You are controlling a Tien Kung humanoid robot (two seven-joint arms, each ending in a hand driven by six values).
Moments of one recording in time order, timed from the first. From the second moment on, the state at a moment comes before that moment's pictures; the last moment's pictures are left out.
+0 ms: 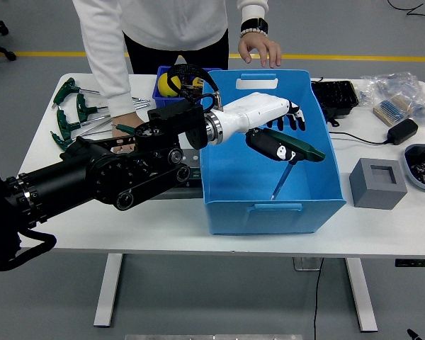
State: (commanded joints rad) left arm -1.12 0.03 -0.30 -0.93 1.50 0.11 -0.10; right arm 0.17 -0.22 0.08 0.20 0.13 -0.10 0.02
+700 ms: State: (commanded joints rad) left arm -1.12 0.04 -0.34 -0.93 1.50 0.15 -0.14; right arm 0.17 -0.23 0.08 0.20 0.13 -0.10 0.03
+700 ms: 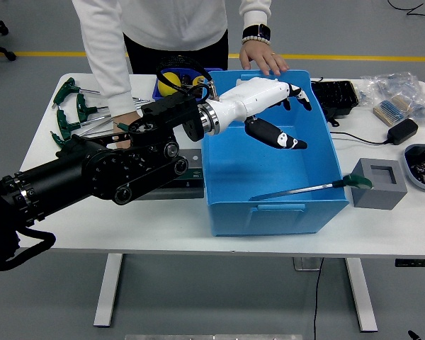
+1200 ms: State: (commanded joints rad) left arm -1.08 0.12 -0.40 -0.94 1.62 0.10 -0.10; right arm 0.16 -0.22 0.07 0.19 0.16 -0.10 0.03
